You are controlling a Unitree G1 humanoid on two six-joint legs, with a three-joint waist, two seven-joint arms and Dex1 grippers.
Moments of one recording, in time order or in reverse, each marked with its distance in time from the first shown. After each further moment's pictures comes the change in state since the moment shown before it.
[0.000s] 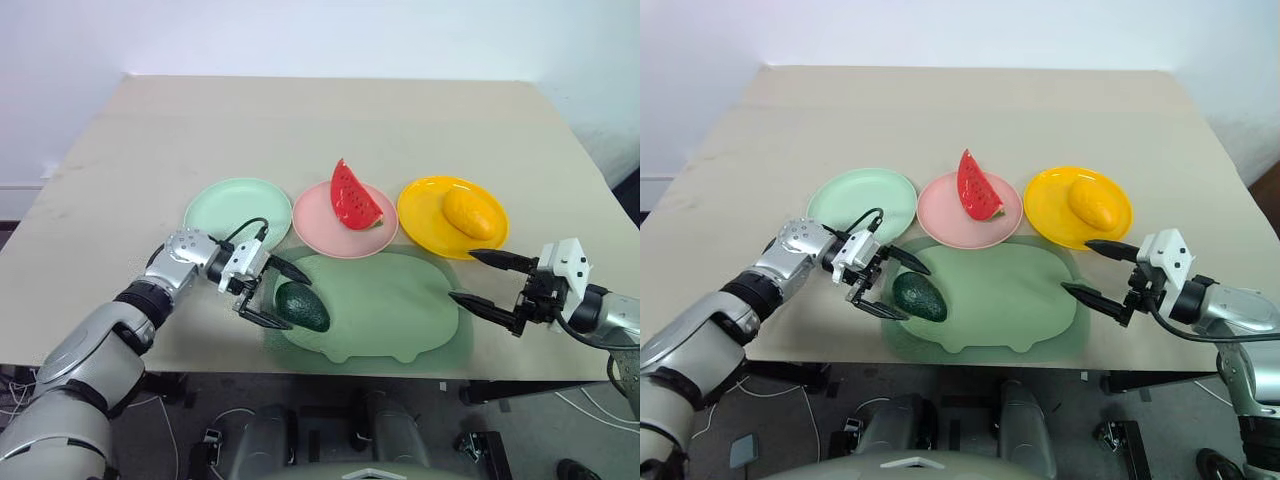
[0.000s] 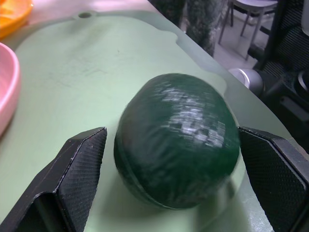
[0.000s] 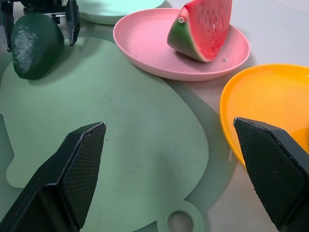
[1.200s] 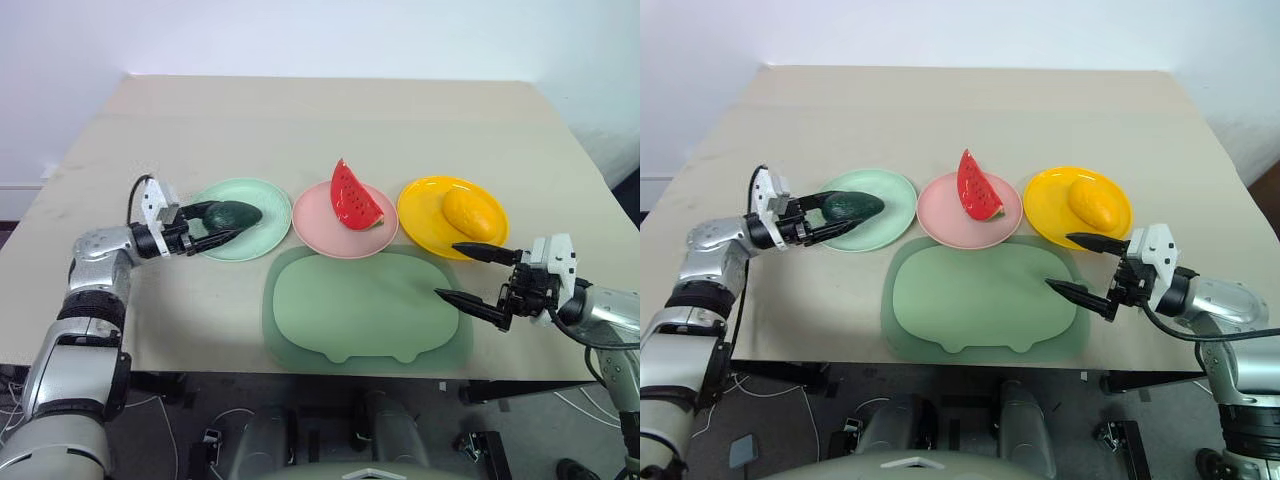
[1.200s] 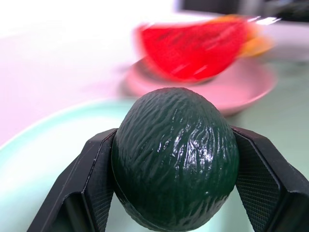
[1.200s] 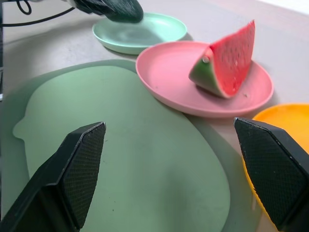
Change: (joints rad) left arm 0.080 0.028 0.775 0.234 0.286 0.177 0.325; right arm -0.065 0.049 0.041 0.004 0.034 -0.051 0.070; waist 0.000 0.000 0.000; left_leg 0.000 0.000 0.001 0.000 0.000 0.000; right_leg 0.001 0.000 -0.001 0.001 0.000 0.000
